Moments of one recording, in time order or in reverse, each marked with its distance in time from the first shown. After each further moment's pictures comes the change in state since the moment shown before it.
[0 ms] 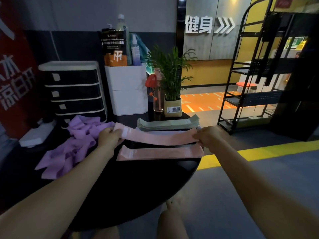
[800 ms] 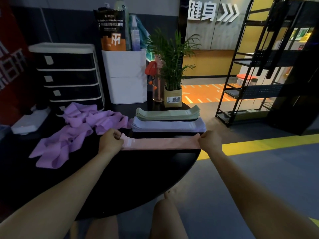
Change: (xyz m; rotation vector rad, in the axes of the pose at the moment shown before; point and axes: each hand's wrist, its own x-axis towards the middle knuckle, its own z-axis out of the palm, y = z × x) left_hand -0.011 -0.045 -0.009 0.675 0.043 0.191; right_hand -0.002 0.048 0.017 -0.465 0.256 -0.100
